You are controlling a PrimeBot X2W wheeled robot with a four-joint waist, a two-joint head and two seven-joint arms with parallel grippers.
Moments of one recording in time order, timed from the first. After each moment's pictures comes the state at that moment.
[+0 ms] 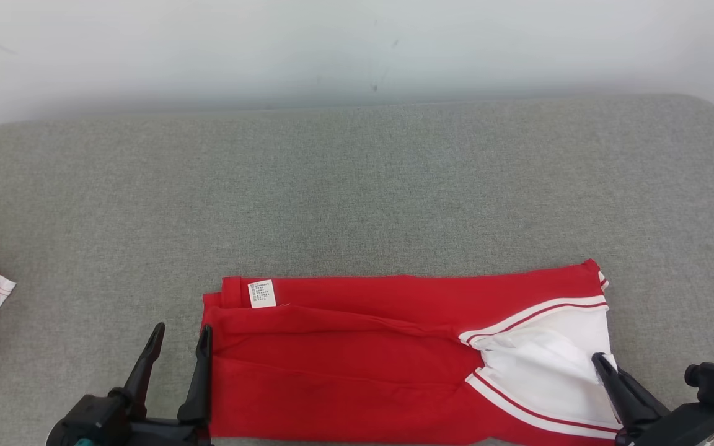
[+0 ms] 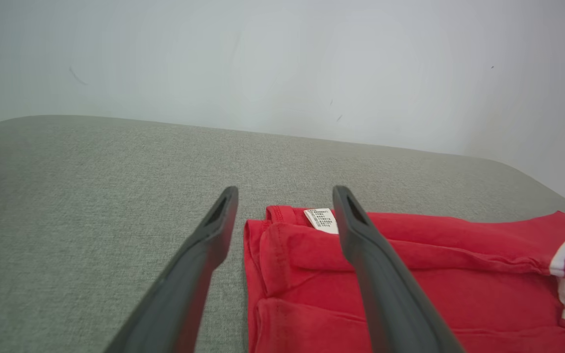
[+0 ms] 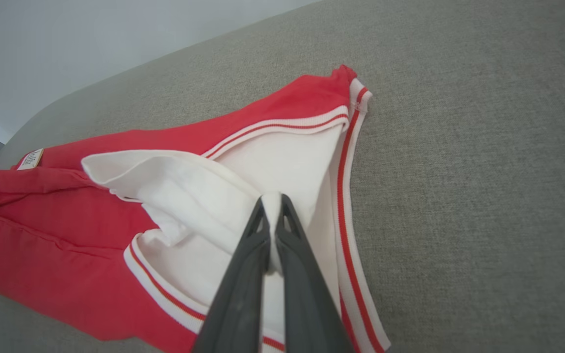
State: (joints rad) left arm -0.15 0.09 -0.08 0.12 -0.22 -0.06 -0.26; right arm -0.09 -0.61 0.56 0.16 0.88 0.13 -0.11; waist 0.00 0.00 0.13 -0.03
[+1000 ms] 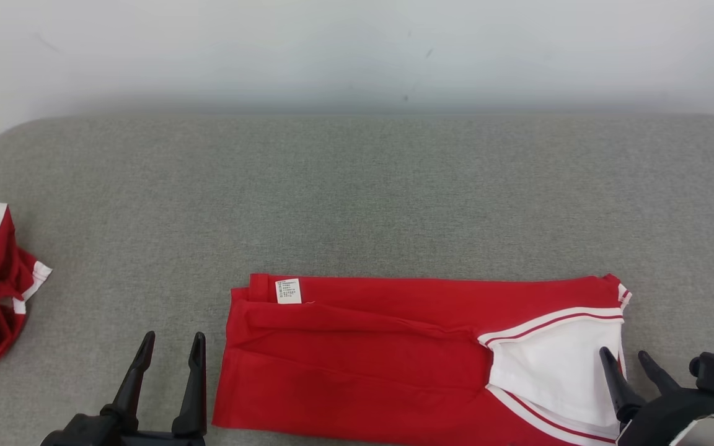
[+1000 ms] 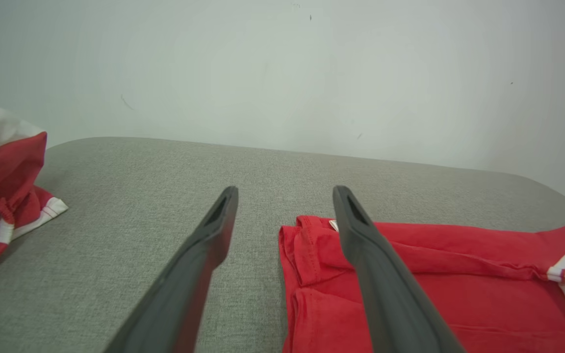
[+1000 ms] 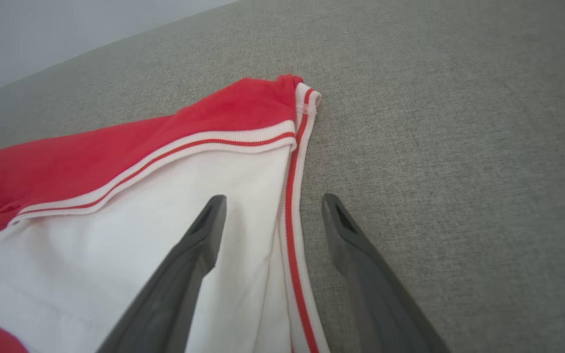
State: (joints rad) left arm -0.08 0.06 -0.02 0.02 -0.15 -0.06 -0.26; right arm -0.18 -0.43 0.34 0.44 0.65 0.13 -0.08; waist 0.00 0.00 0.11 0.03
